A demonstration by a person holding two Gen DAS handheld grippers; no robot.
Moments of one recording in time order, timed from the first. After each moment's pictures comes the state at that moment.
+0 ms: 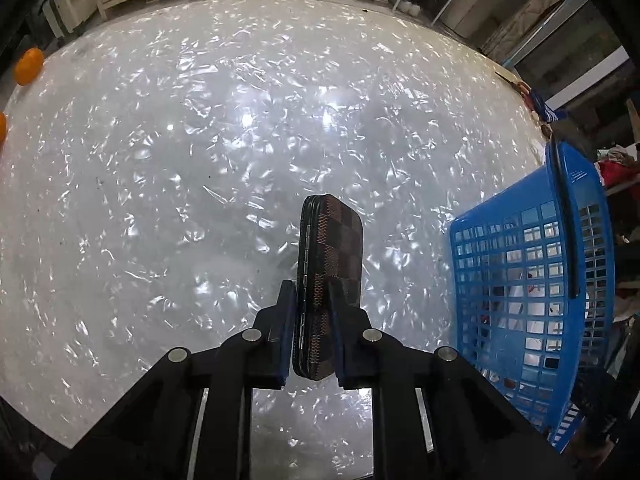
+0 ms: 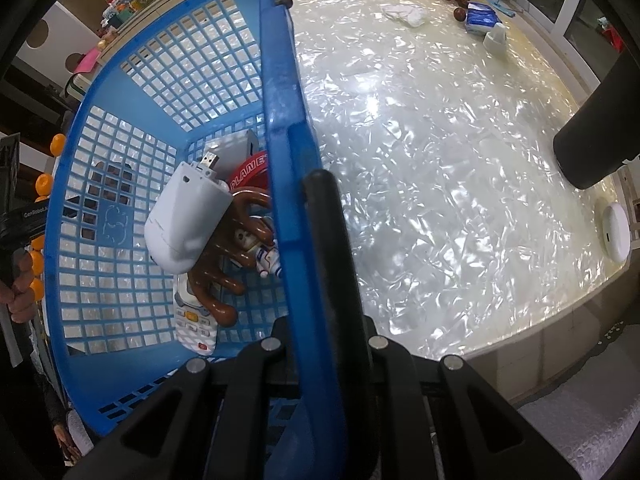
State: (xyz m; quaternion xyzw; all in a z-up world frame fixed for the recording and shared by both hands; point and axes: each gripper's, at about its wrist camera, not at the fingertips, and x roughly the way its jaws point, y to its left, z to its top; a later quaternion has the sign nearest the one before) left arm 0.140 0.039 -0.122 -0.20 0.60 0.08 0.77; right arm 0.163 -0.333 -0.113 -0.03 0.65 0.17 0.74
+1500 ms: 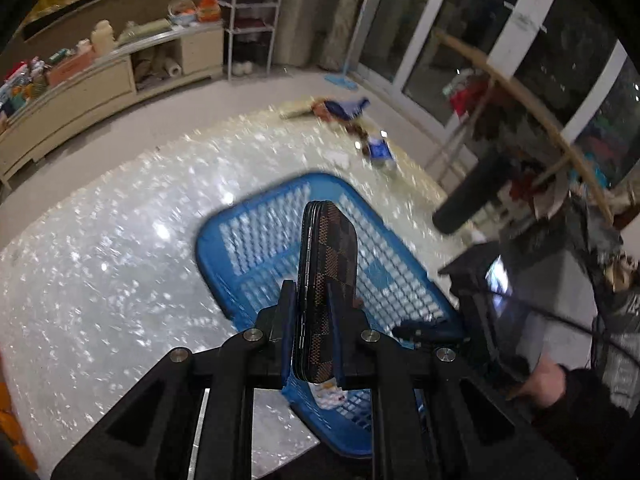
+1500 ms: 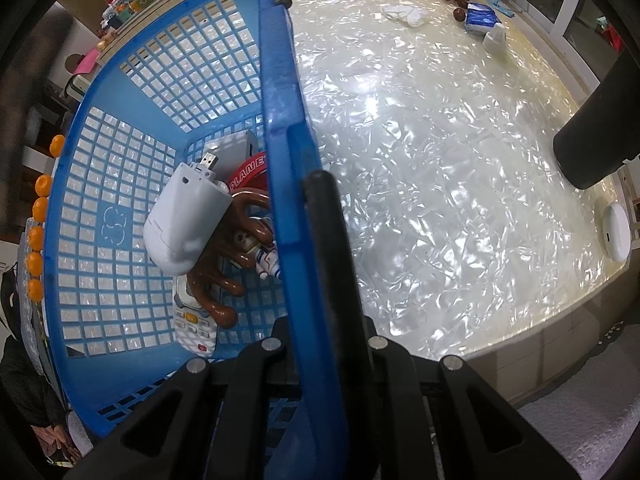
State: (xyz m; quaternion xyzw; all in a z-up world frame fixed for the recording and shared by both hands) left arm 0.141 -0.133 0.029 -0.04 0.50 -0.13 0.85; right arm 0.162 -0.332 -0.114 -0.03 0.65 0.17 0.74
